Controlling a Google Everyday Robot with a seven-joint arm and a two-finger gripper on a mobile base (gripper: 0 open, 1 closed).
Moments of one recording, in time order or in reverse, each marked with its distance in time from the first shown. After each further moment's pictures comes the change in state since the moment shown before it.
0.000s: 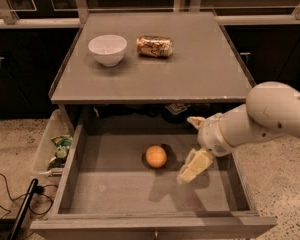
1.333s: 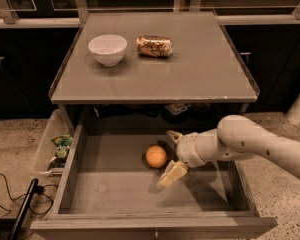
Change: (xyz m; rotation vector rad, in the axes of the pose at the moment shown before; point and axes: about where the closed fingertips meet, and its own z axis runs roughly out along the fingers) arm 0.024 -0.019 0.121 -0.034 -0.181 -0.030
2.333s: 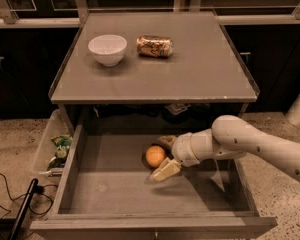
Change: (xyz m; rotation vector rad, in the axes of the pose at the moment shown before) arm 0.000 -0.005 0.025 -0.059 -0.056 0.033
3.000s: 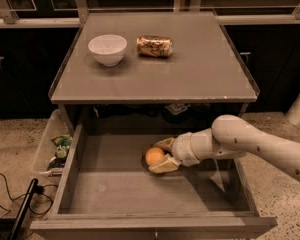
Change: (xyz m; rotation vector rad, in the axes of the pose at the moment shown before) arm 0.000 0.000 0.000 0.000 0.000 0.000
